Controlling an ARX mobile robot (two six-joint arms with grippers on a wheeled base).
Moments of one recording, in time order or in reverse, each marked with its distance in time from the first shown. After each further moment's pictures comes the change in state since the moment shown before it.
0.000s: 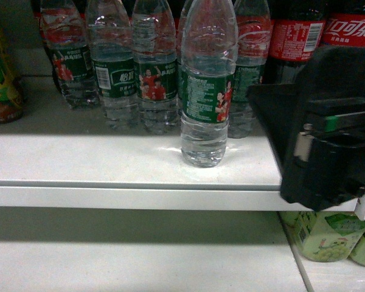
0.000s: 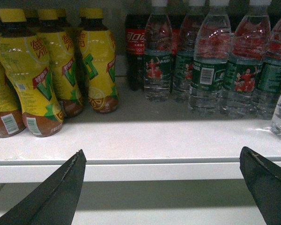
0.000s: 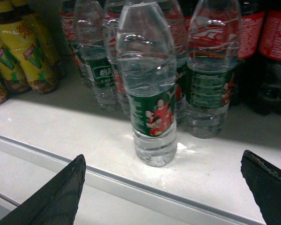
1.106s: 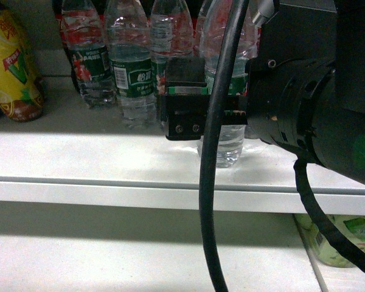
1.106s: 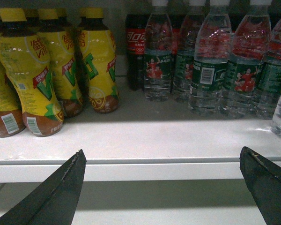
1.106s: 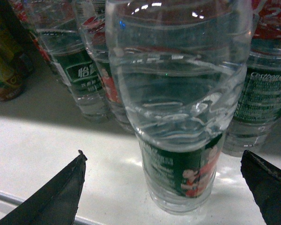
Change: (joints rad) left arm 0.000 0.000 0.000 0.000 0.000 0.000; right arm 0.086 0.442 0.382 -0.080 0.163 0.102
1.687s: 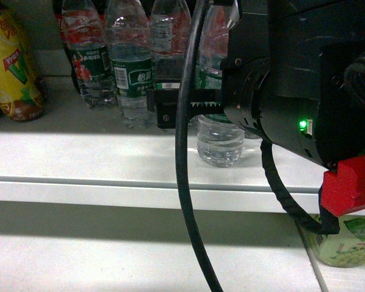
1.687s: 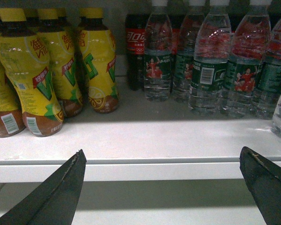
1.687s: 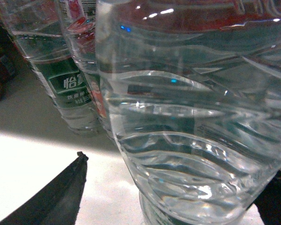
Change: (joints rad) left arm 0.000 0.000 0.000 0.000 0.000 0.000; right arm -0.011 0.130 0.132 0.002 0.037 -0.034
